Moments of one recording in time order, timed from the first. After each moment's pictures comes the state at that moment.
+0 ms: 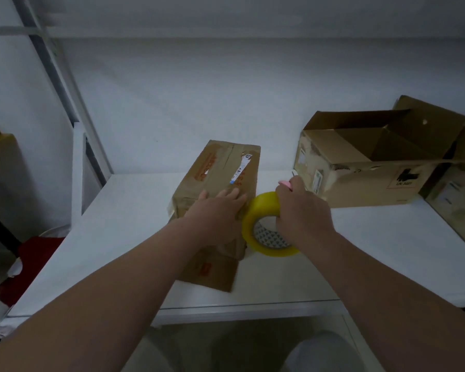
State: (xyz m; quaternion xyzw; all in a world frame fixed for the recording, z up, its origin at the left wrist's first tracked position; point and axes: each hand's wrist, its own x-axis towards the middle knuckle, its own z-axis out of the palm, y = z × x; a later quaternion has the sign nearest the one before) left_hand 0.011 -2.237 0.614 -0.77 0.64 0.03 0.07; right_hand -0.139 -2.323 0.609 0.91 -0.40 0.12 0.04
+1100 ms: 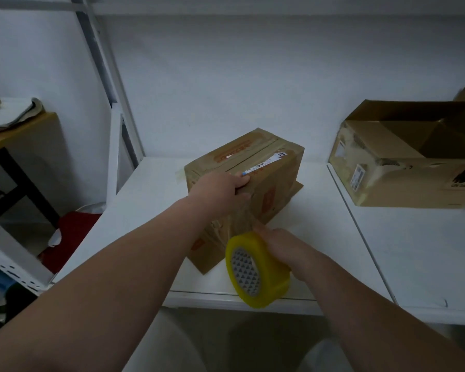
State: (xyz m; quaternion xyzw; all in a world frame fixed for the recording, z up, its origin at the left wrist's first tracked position) left_hand 0.070 -2.211 0.612 -0.82 0.57 0.01 -0.05; right_hand -0.076 -2.273 0.550 0.72 -0.43 -0.01 -0.54
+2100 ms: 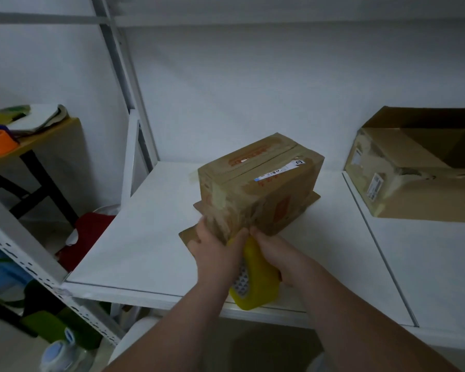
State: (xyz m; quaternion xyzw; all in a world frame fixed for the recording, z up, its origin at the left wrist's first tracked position) left_hand 0.005 -2.165 0.539 -0.81 0.11 0.19 -0.55; right_hand -0.042 -2.276 0.521 0.65 -0.44 -0.02 -0.62
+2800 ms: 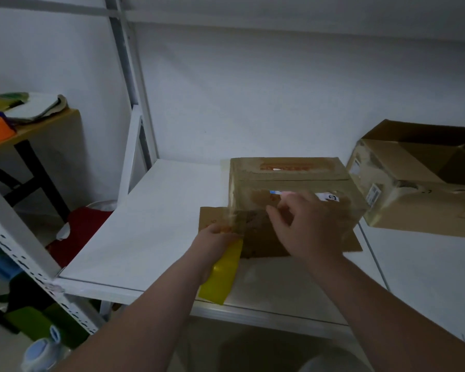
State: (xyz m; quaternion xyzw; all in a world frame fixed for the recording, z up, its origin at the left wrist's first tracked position) left_hand 0.052 -2.162 0.542 -0.74 0.13 0.38 -0.54; right_hand -0.074 -2.277 0.586 0.90 -0.27 0.33 -0.08
